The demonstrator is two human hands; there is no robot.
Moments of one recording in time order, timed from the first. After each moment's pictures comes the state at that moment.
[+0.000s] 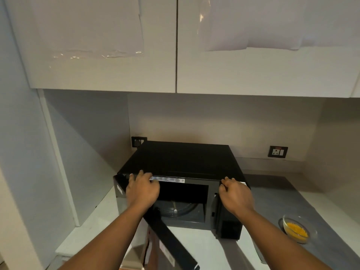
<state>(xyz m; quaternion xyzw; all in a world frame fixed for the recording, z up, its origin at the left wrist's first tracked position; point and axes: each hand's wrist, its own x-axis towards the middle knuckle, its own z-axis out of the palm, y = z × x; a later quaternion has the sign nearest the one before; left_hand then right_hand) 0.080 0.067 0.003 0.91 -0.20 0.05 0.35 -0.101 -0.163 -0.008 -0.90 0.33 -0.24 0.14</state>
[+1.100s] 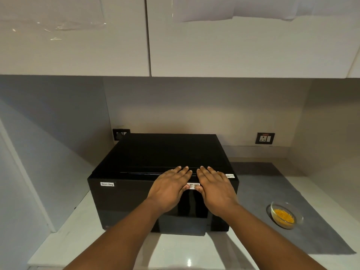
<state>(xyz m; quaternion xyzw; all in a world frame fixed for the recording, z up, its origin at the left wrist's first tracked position) 0.067 -0.035 -0.034 0.78 -0.60 0.16 0.12 -0.082 -0.179 -0.035 -0.97 0.20 -0.17 -0.04</state>
